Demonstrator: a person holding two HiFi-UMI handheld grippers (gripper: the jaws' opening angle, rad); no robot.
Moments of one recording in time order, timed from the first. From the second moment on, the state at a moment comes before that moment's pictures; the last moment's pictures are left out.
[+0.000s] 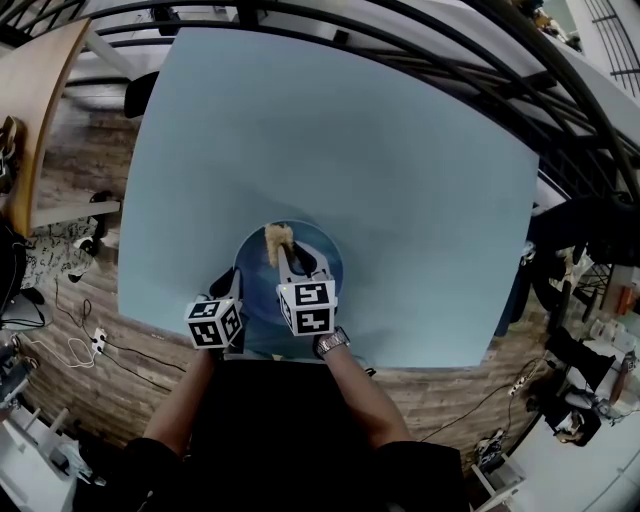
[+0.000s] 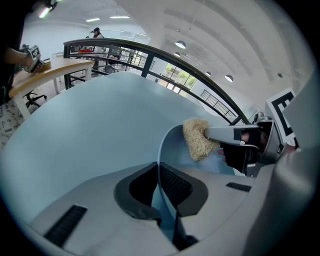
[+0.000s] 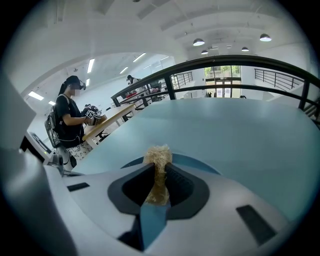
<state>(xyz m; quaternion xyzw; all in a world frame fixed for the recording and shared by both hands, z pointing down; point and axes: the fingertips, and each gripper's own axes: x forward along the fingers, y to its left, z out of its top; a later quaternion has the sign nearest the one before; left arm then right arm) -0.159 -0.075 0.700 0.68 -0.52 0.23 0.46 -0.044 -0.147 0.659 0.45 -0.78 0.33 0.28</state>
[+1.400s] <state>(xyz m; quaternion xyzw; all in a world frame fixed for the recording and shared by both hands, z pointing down) -0.163 -0.078 0.702 0.68 -0.53 0.23 0.46 0.036 -0.132 0.661 0.52 -0.73 0.34 0.28</state>
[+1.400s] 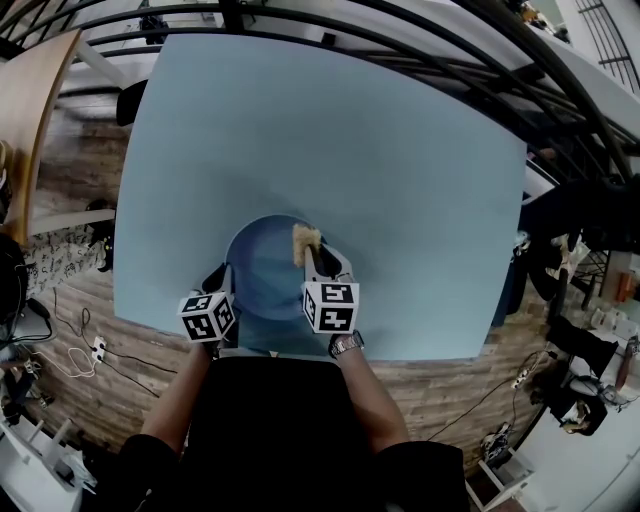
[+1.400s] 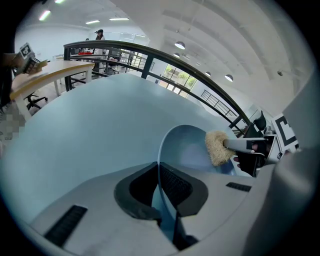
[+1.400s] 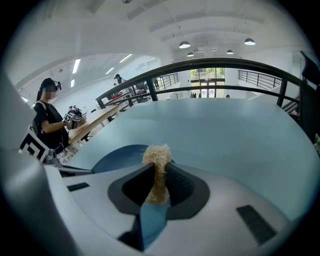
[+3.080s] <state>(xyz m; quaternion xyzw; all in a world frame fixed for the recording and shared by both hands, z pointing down) -0.160 -0.079 0.700 0.69 -0.52 0.22 0.46 -0.092 -0.115 0.662 0.42 -0.79 0.36 0.28</state>
